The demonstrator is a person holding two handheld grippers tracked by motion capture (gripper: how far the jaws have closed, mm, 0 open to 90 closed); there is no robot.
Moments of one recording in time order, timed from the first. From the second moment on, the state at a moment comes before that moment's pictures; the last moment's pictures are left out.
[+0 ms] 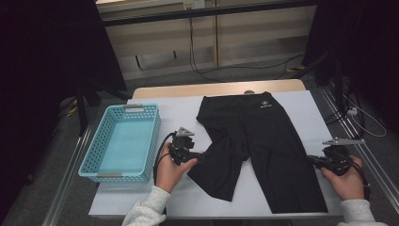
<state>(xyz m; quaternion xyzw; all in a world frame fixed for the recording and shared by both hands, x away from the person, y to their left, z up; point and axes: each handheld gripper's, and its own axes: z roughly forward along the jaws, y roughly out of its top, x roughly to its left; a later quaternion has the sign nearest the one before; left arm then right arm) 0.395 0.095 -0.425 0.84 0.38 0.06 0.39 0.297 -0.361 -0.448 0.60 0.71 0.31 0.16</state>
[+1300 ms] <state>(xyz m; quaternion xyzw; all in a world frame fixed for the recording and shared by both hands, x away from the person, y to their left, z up) 0.406 0.111 -0.447 0.84 0.37 0.08 0.38 0.329 -0.263 -0.434 0.48 0.76 0.40 0.18</state>
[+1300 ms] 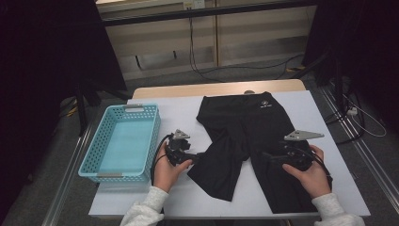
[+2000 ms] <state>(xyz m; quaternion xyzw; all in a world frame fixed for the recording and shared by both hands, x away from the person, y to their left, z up) 0.395 0.101 -0.451 0.86 0.36 0.05 0.37 0.336 -0.242 -0.437 0.46 0.77 0.41 0.16</state>
